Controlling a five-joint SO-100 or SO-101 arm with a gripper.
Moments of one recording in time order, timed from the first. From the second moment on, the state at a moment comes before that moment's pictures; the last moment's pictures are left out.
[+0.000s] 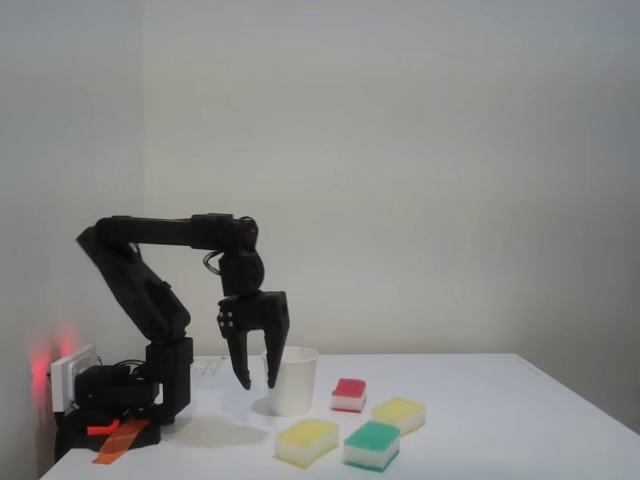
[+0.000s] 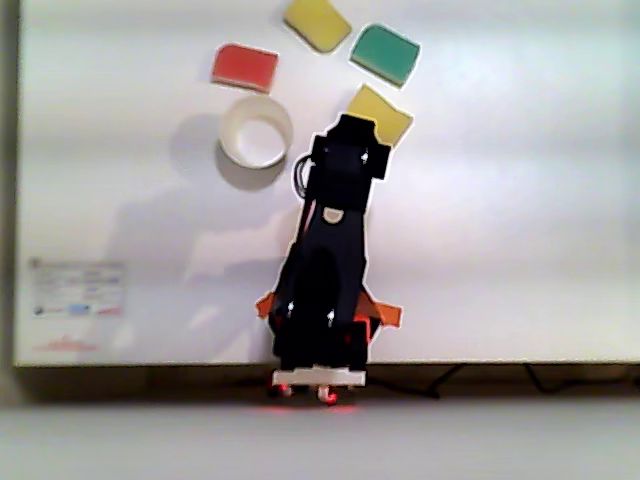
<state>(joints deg) 16.2 123.9 131.9 71.5 -1.8</state>
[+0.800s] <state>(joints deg) 19.9 93.6 108.6 63.8 -4.0</state>
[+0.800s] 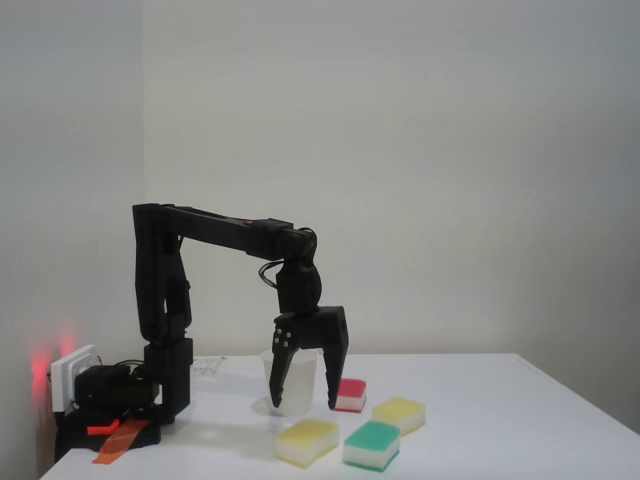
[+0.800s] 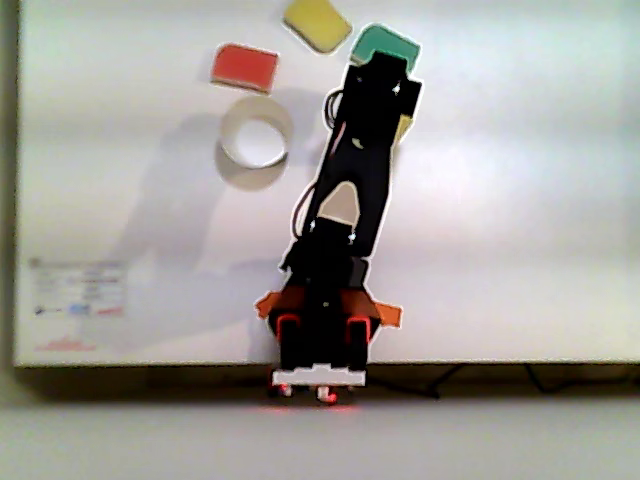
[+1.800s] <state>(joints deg) 19.0 79.3 105.3 58.2 -8.1</state>
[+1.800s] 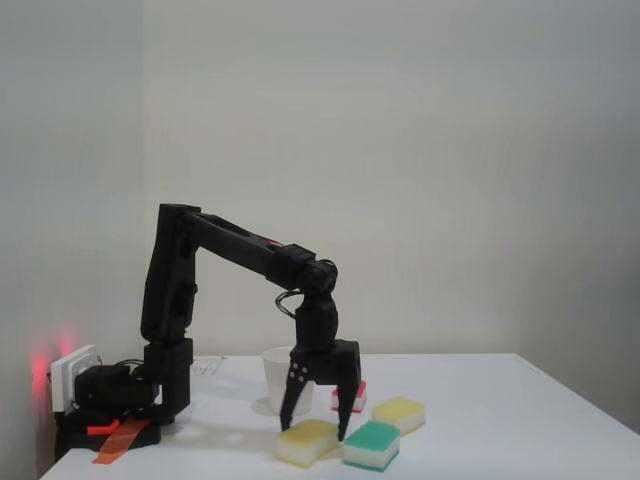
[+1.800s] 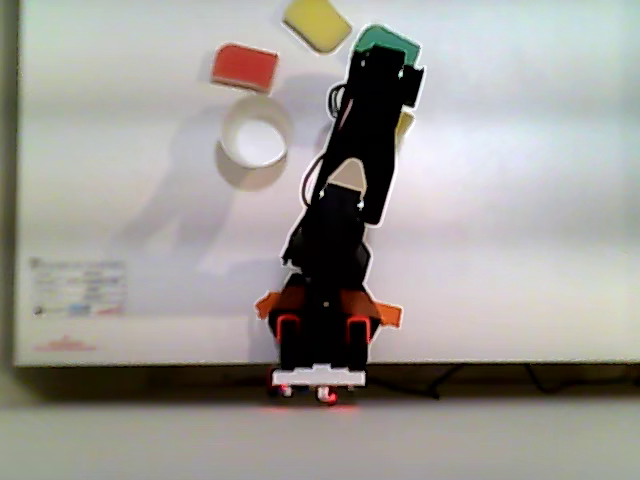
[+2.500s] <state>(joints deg) 17.8 76.3 97.2 65.2 -6.8</state>
